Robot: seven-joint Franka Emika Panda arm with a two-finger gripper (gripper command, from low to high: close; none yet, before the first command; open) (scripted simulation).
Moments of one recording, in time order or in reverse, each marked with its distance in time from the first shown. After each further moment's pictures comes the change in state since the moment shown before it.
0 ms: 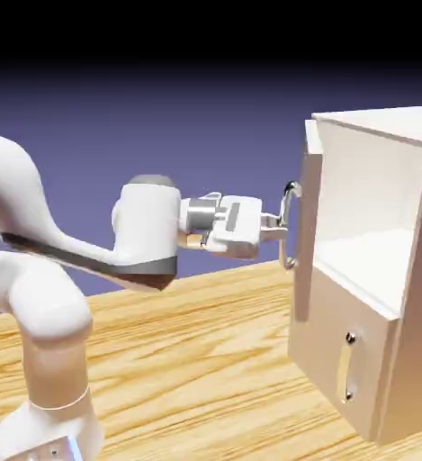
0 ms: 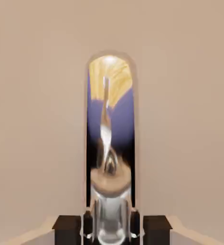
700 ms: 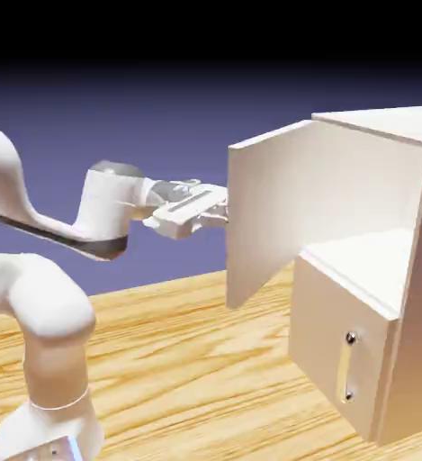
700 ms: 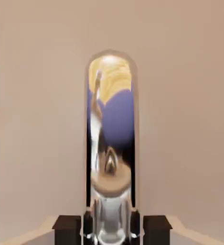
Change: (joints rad) arm 0.107 0.077 0.658 -0.003 0.913 -0.612 -0.095
